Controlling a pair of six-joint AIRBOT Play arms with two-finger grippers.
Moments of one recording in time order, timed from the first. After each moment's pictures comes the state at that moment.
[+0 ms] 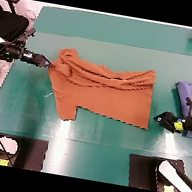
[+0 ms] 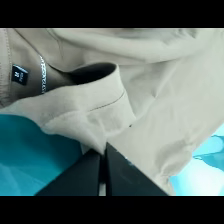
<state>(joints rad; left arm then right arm) 0.29 -1.61 1.31 0.60 -1.34 -0.72 -0.59 -1.06 0.54 -0.97 1.26 1.12</state>
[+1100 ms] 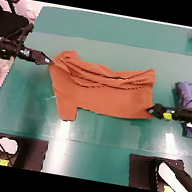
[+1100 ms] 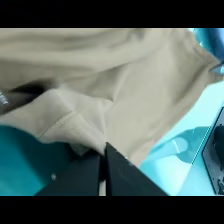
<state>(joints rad) 0.29 -1.52 1.32 0.51 -1.45 -0.76 -0.33 -0.97 0.61 -0.77 1.14 1.12</state>
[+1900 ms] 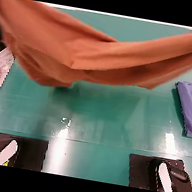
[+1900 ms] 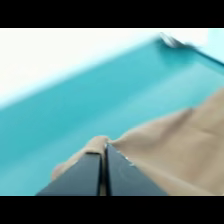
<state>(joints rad) 0.31 -0.76 1.66 0.59 -1.23 -0.93 -0.33 -0.52 1.22 -0.66 0.87 1.16</state>
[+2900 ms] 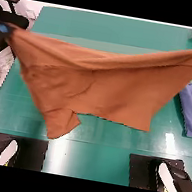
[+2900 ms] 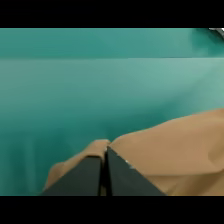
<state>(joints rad) 0.31 -0.70 1.10 0.66 -1.06 -1.13 -0.32 -0.74 0.98 -0.75 0.80 1.13</state>
